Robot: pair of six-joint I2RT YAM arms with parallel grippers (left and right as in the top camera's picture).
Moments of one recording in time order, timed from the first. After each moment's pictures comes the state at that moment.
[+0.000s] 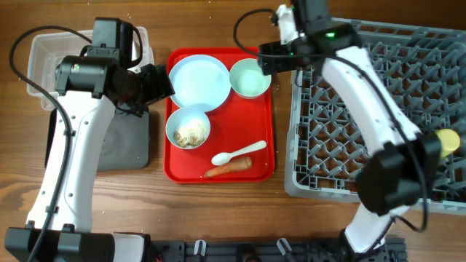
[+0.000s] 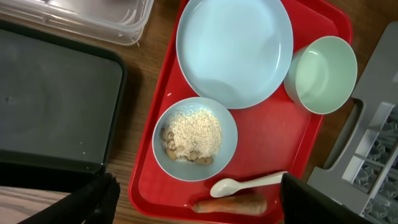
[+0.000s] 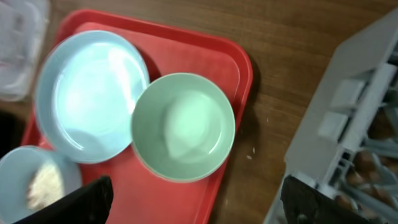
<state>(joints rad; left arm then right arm) -0.10 1.54 1.57 -1.23 0.11 -0.47 0.32 1.93 1.74 -0.85 -0.16 0.08</state>
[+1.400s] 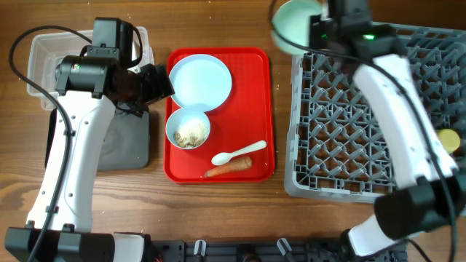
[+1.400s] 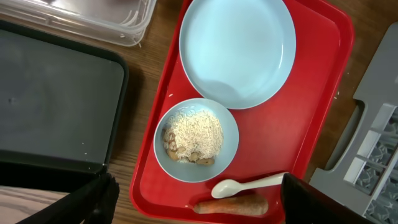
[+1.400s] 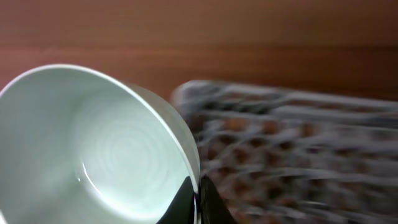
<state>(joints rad) -0.10 1.54 1.57 -1.23 0.10 -0.47 0.21 1.74 1.75 -0.80 0.29 0.13</state>
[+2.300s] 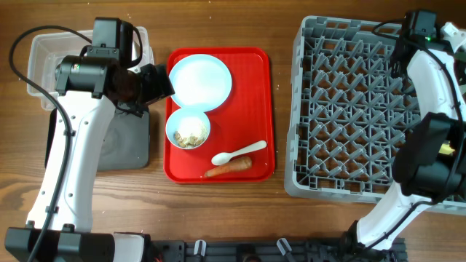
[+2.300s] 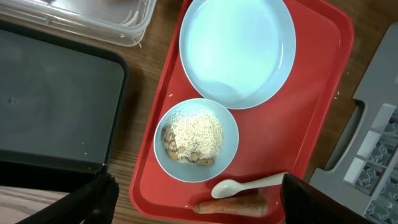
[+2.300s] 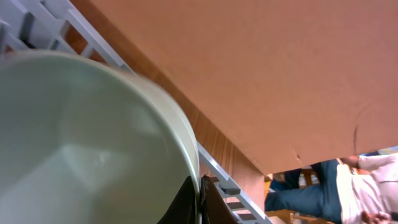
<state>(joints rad) -0.10 1.54 1.57 -1.23 0.10 -0.47 -0.24 2.02 1.62 -0.81 1.18 0.30</state>
